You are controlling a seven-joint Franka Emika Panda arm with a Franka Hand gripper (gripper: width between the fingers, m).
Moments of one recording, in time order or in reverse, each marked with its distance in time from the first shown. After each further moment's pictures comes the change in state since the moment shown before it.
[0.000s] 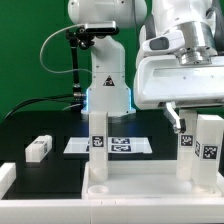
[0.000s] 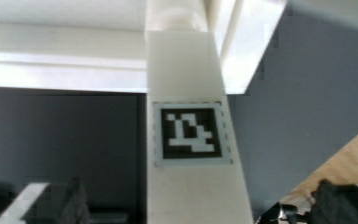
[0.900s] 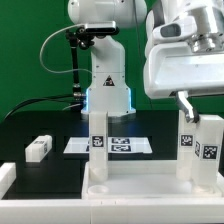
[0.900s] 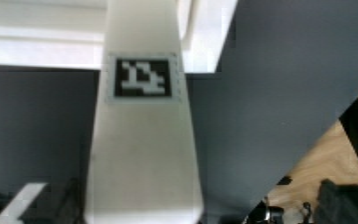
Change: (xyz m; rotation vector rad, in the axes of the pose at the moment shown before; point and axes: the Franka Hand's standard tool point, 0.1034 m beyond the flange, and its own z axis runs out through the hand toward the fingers) arm 0.023 -0.015 -0.010 0.027 -0.053 0.000
